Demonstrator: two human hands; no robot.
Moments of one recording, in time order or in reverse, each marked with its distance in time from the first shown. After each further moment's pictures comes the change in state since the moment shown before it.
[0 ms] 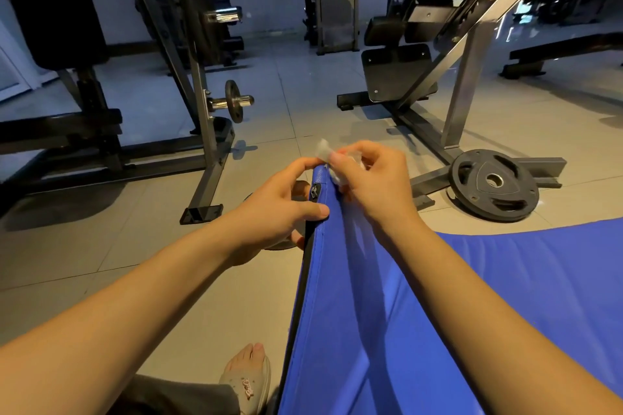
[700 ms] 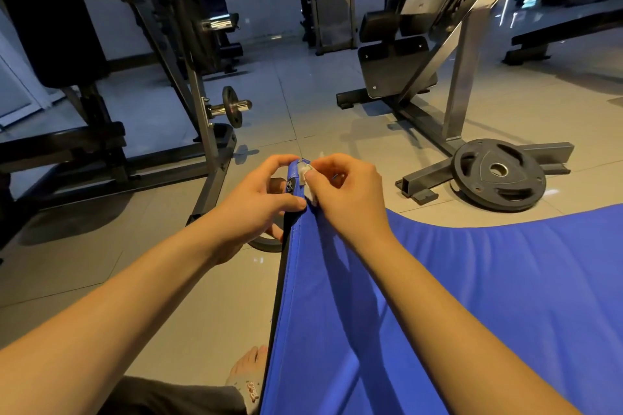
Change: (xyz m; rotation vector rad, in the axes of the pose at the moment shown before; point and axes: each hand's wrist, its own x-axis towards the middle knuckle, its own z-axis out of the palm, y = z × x) left_hand 0.007 -0.002 0.000 0.067 0.123 -0.013; right_hand -0.021 0.008 0.010 -0.050 0.005 -0.048
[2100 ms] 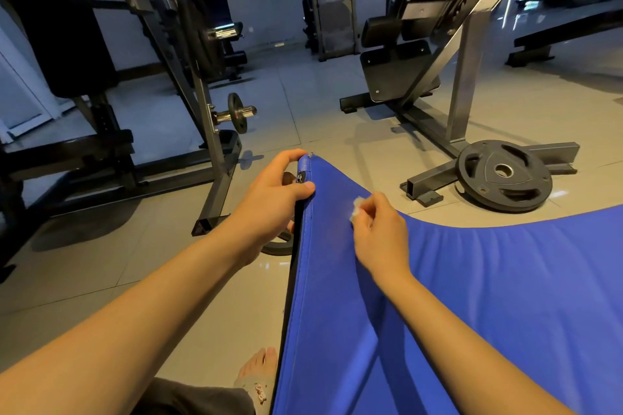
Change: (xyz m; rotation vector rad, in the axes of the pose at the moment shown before) left_hand -0.001 0.008 0.018 -0.028 0.163 0.001; right_hand -0.033 0.067 -0.004 -0.213 0.147 0.224
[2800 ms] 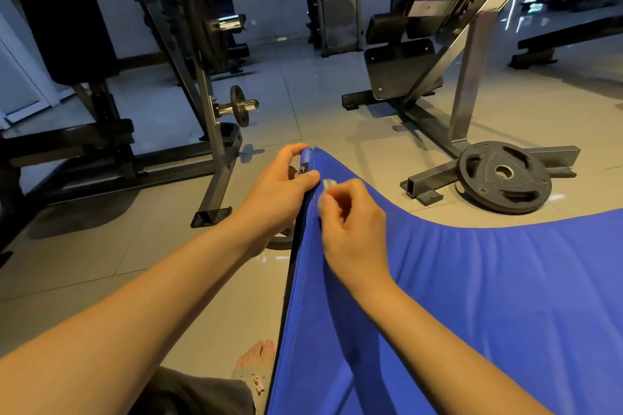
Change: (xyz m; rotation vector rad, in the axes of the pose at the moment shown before) left_hand 0.002 -0.006 0.001 0.043 0.033 0.007; right_hand -0.035 -0.053 0.009 0.196 -0.011 -0.286
